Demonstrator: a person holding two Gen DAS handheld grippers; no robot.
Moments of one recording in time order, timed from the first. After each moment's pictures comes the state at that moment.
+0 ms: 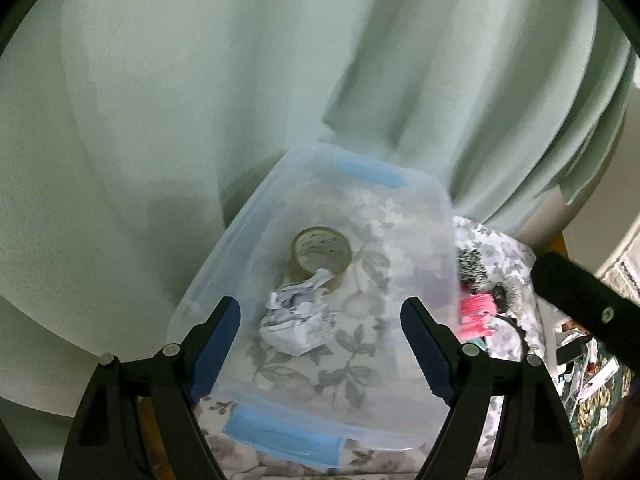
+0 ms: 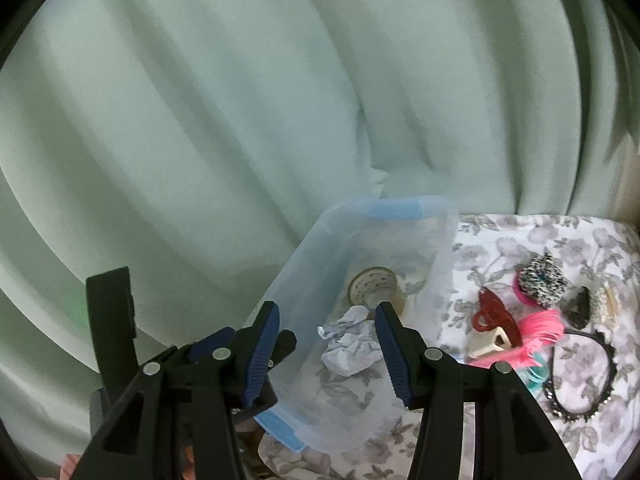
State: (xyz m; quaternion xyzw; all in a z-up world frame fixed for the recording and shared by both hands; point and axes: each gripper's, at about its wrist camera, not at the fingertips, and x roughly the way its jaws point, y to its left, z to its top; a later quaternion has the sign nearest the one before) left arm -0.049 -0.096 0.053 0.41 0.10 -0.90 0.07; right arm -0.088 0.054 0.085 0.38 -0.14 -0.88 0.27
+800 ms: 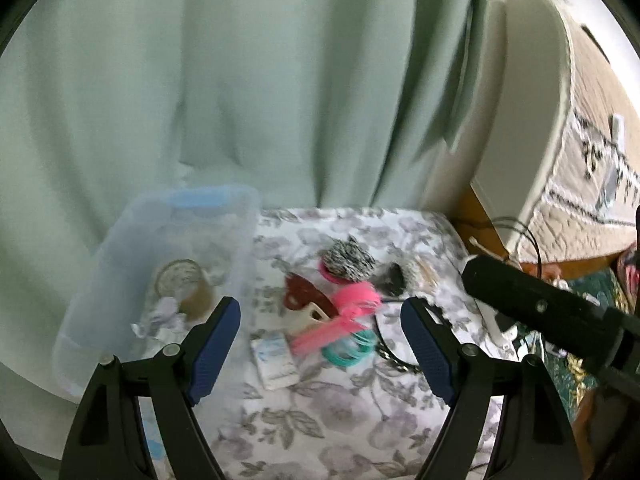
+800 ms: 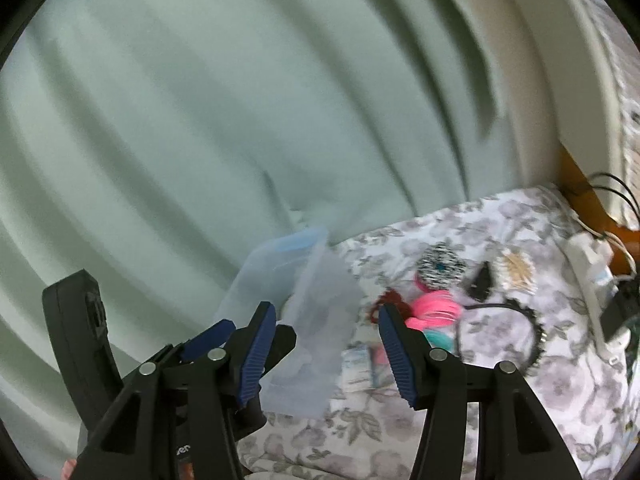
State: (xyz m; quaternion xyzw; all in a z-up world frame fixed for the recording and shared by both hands) left arm -0.056 0.081 0.059 0.39 0.00 -0.92 -0.05; right arm -0.054 0.220 0.073 0.34 -0.24 -0.89 0.19
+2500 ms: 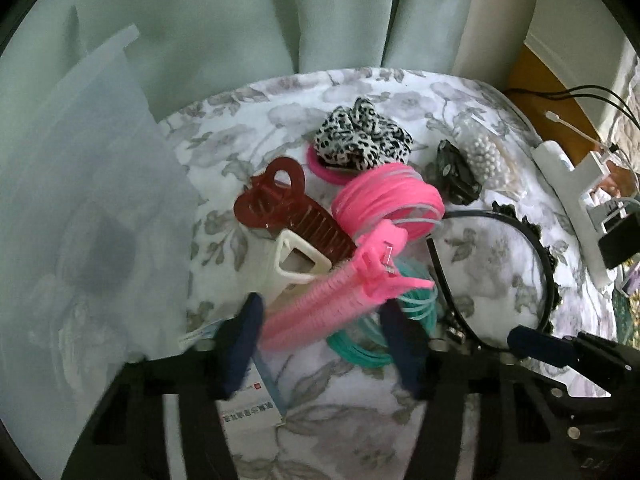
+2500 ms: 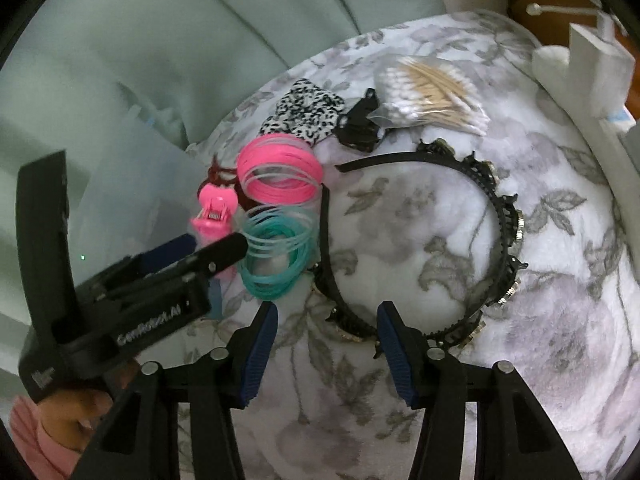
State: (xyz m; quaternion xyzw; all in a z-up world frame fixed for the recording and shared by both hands) left arm -0.153 0.106 -0.112 0.53 -0.06 -0.84 -0.06; right arm -0.108 0.257 -0.134 0.52 -0.23 -0.81 0.14
